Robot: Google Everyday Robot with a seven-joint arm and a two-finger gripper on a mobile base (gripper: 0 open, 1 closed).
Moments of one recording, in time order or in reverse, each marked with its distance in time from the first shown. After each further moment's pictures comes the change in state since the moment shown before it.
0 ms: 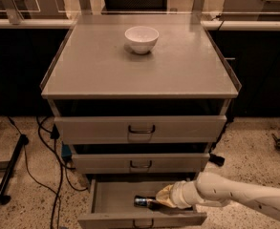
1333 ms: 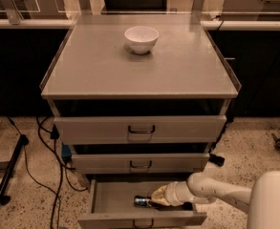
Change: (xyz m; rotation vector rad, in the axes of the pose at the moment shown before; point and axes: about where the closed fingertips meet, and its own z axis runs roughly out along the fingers) arm 0.046 -0.036 0.092 -0.046 -0.036 -0.041
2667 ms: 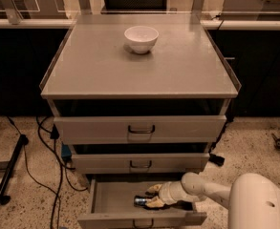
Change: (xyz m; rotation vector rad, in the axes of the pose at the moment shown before) arm 0.021 -0.015 0.056 -0.045 -0.039 -0.007
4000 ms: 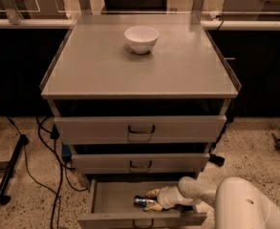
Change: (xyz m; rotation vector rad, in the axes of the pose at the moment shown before) arm 0.039 0.003 0.041 -0.039 0.018 0.011
